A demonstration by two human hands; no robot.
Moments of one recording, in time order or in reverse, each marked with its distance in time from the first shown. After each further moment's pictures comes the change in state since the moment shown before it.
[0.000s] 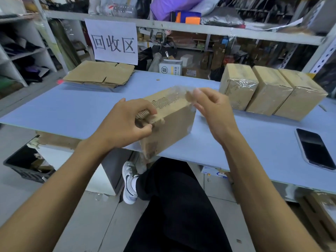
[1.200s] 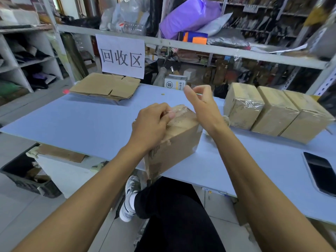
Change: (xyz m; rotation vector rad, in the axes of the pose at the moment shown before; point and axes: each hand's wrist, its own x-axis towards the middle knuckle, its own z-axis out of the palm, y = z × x) left_hand 0.057 -0.004 0.042 -0.165 0.217 -0.188; right_hand 0.069 -0.006 0.028 -0.243 -0.057 0.017
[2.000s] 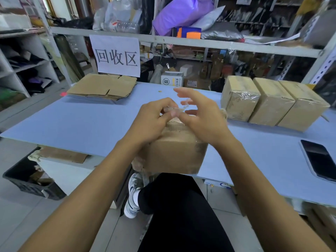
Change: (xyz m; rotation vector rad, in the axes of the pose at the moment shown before) left_hand 0.000 0.011 -0.011 -0.165 -0.205 0.031; right_hand -0.053 -0.015 -0.001 -0.236 -0.049 -0.279
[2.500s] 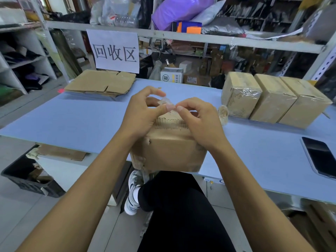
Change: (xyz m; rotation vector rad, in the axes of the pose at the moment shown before) left_hand -0.003 -0.001 -0.014 -0.279 0.158 -0.147; right_hand -0.007 0.008 0.020 0.143 0.127 0.048
